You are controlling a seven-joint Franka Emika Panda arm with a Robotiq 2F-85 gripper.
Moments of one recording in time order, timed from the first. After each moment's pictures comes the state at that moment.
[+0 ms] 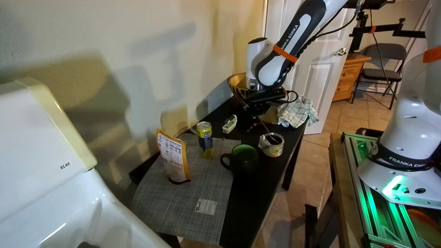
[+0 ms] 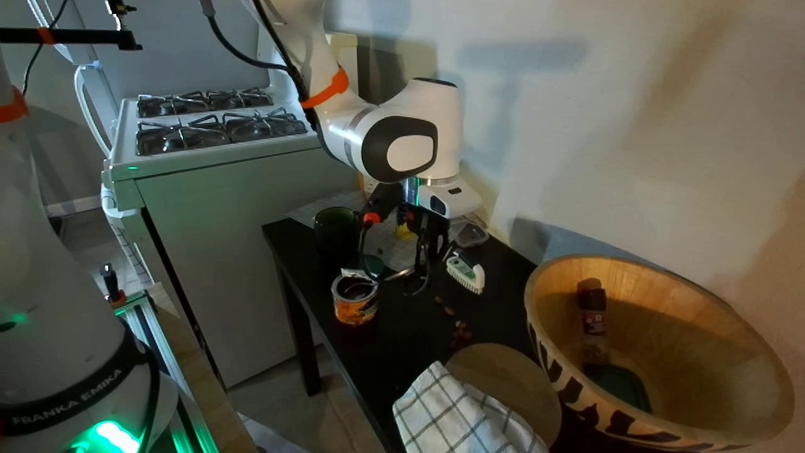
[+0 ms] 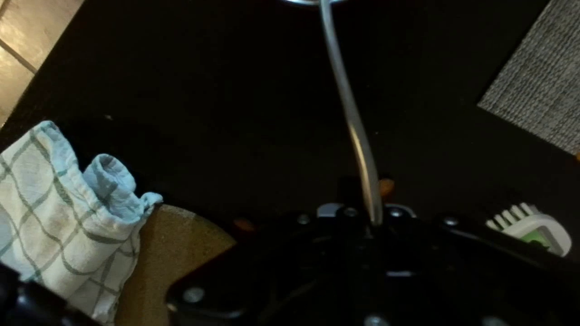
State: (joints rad) arm -0.01 0.19 -0.24 -2.45 -0.10 2.64 0.78
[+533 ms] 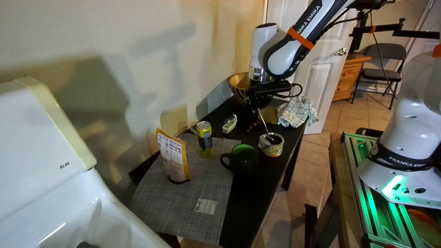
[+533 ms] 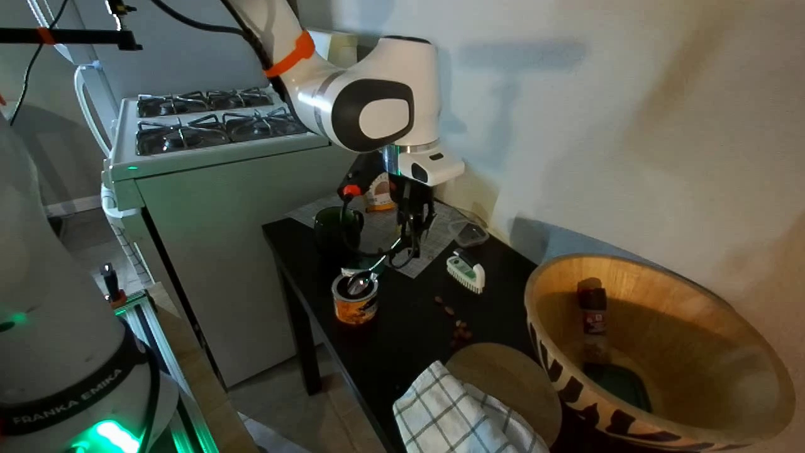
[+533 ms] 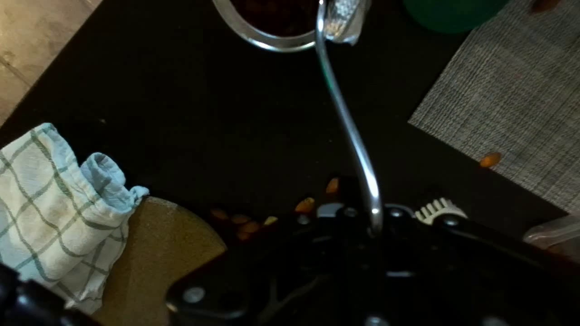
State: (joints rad) arm -0.02 0.01 -0.19 -2.55 -0.10 2.64 0.77
